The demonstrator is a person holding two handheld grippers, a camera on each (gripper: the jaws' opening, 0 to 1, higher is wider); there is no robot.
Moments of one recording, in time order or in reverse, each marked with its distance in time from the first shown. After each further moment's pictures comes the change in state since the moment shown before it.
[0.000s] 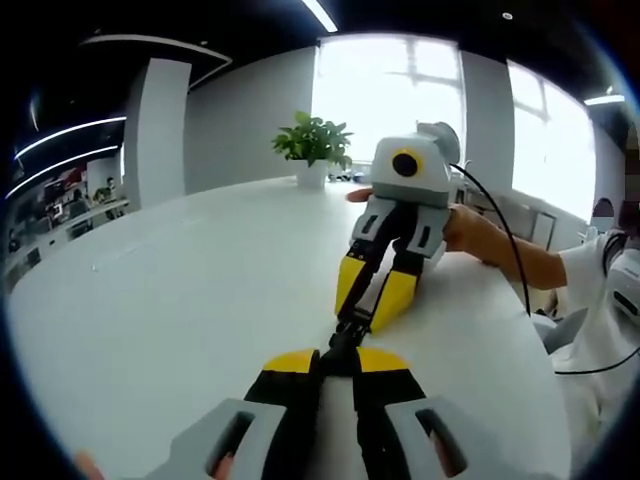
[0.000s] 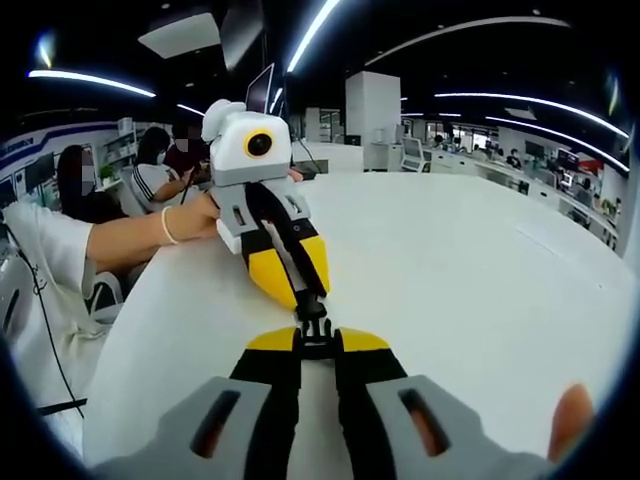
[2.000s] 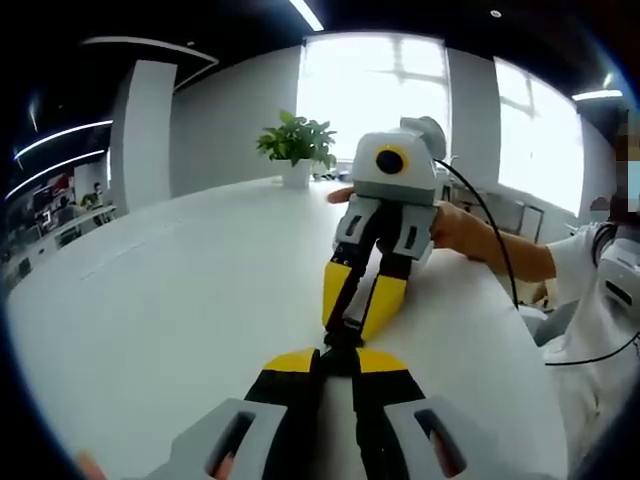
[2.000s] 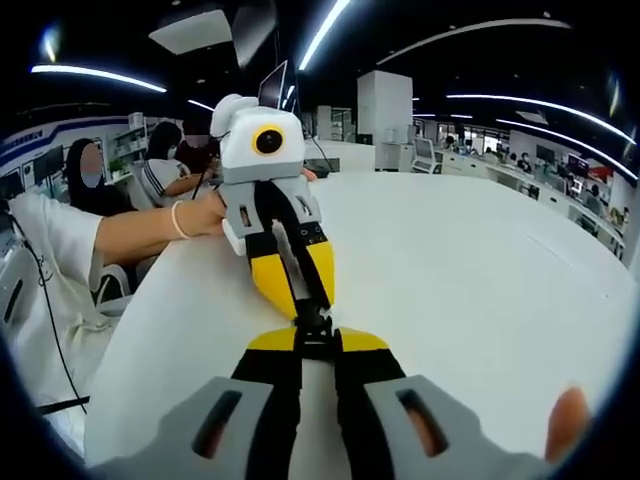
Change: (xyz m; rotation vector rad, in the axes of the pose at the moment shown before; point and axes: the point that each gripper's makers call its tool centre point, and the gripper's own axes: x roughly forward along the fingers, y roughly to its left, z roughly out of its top) left arm 0.006 -0.011 -0.001 0.042 0.008 -0.049; right arm 0.003 0.012 0.000 -0.036 0.013 0.043
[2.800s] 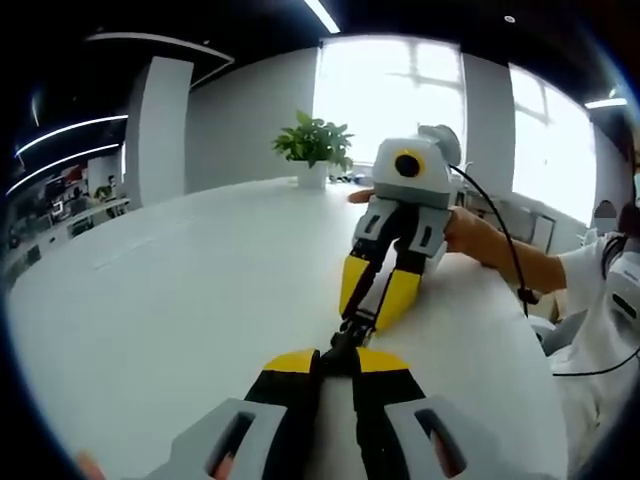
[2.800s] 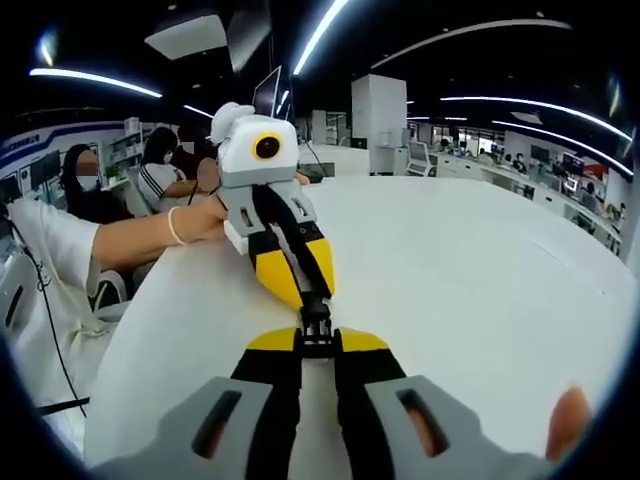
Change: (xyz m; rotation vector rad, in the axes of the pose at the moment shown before) left arm -0.010 0.005 -0.003 -0.049 -0.012 0.056; right arm -0.002 -0.003 0.001 0.014 -0.022 -0.014
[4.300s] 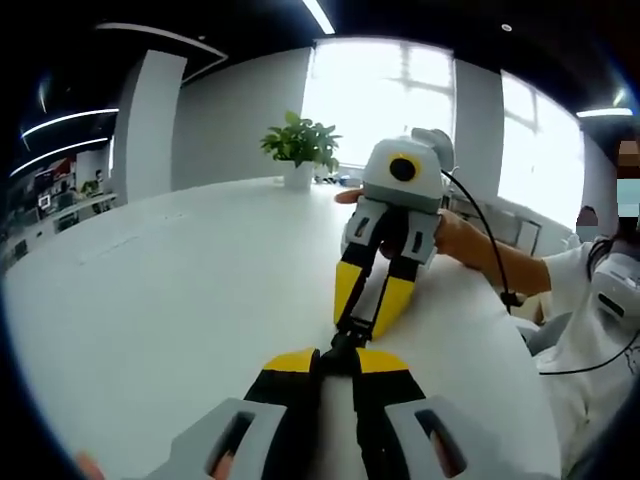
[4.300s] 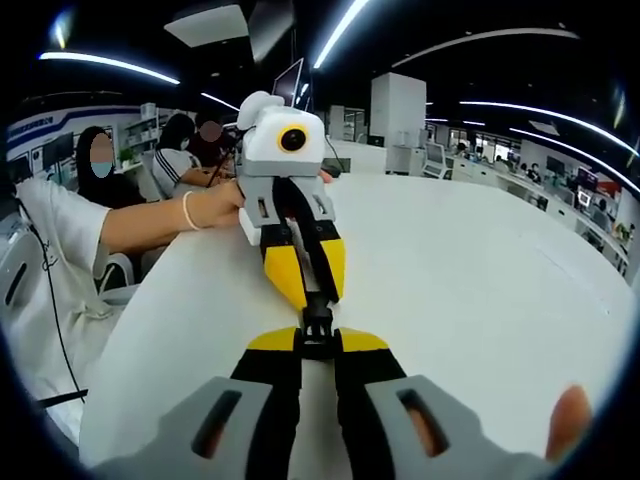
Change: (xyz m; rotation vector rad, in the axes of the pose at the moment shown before) left arm 0.001 -0.012 -0.002 -0.010 -0.002 -0.086; right arm 0.002 0.008 0.000 -0.064 0.020 0.054
